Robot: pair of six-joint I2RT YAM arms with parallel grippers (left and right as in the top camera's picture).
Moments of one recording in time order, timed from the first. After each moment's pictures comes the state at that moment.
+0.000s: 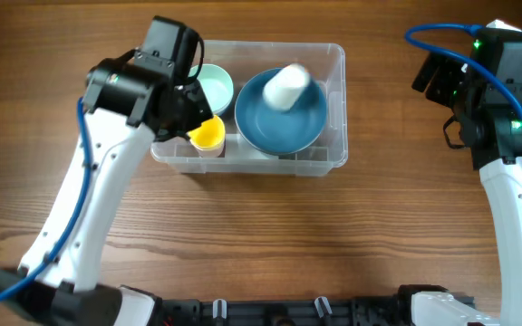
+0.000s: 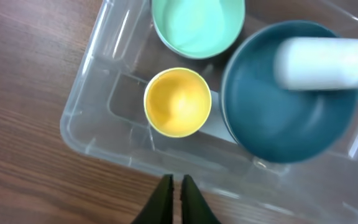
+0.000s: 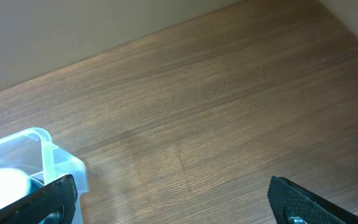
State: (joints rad) left arm -0.34 1.60 1.72 -1.34 -0.08 -0.70; right arm -0.02 1.34 1.38 -0.78 0.24 0.29
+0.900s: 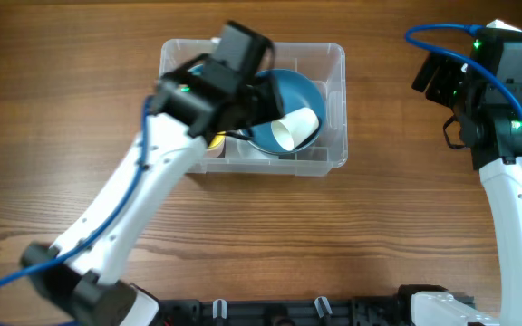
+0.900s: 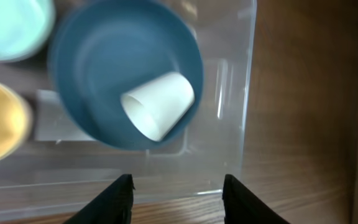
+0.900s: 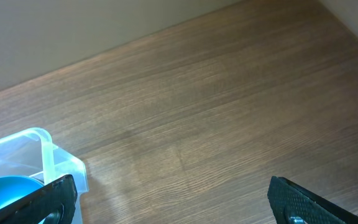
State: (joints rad) left arm -0.59 1.67 1.72 -1.03 0.11 -0.75; right arm -0.02 1.34 1.38 -0.78 0.24 0.29
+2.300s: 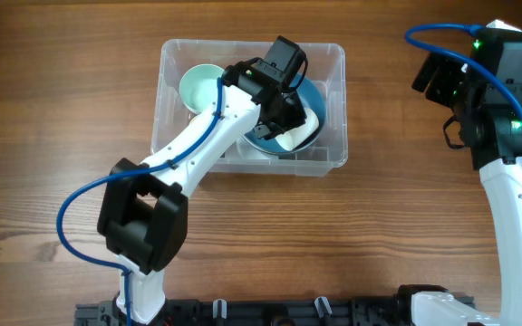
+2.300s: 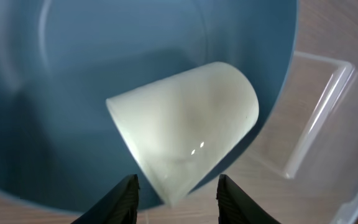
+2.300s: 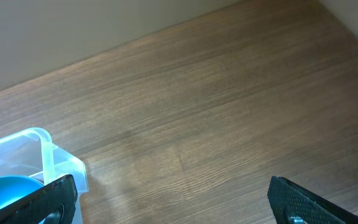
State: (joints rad) left arm -0.60 2.01 1.72 -0.93 0.17 -0.93; right arm -0.02 1.34 1.38 -0.78 0.24 0.29
